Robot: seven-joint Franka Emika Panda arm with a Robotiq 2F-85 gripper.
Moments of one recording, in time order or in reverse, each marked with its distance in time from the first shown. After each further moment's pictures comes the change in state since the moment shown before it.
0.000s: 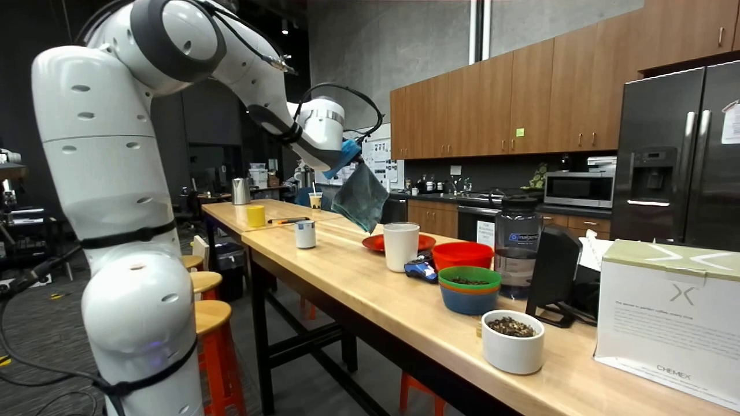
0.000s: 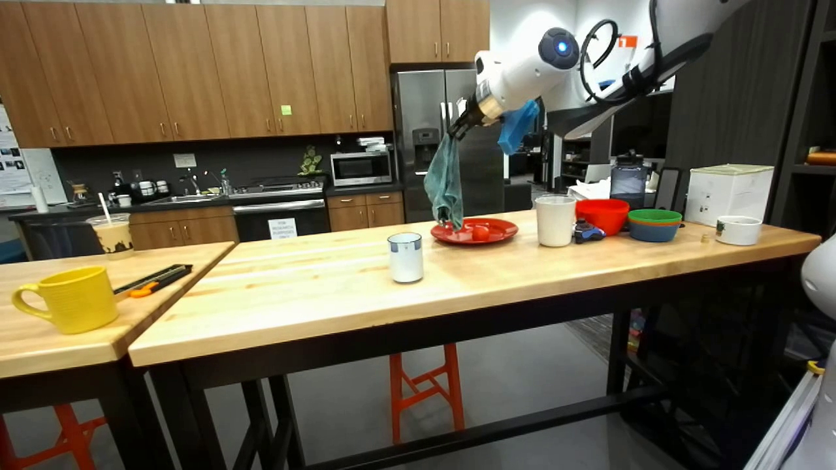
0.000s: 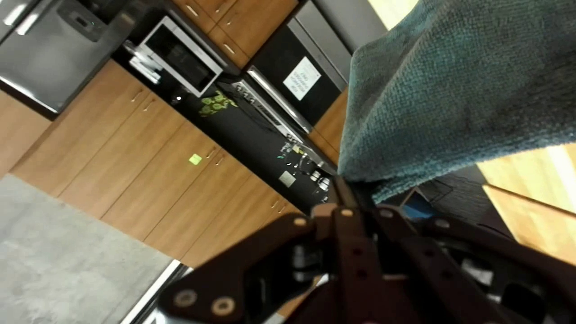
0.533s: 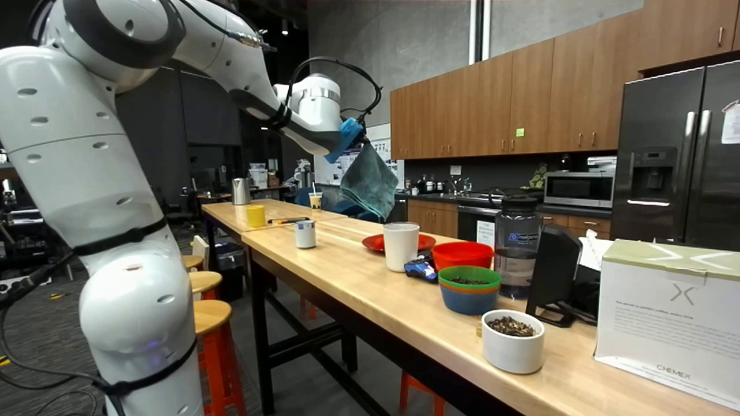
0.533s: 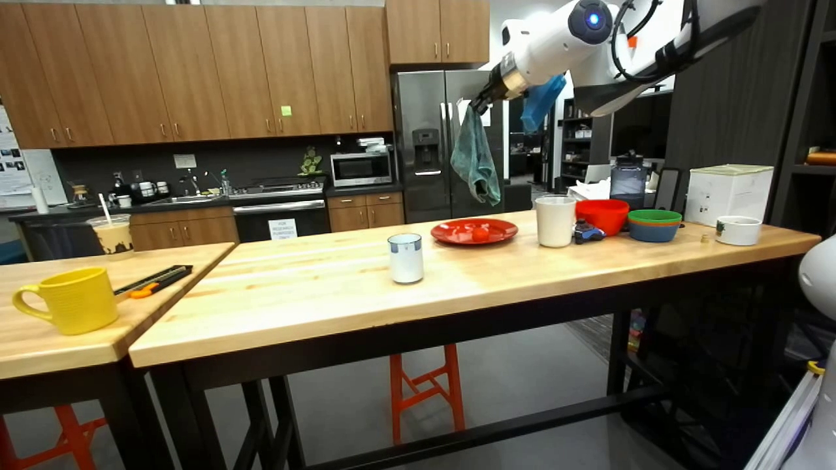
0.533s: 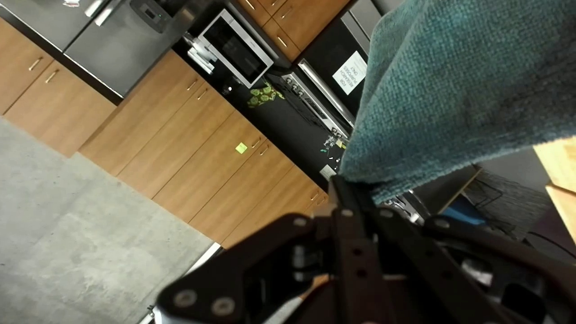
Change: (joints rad) arm -0.028 -0.153 -0.057 -0.060 0.002 0.024 -0.001
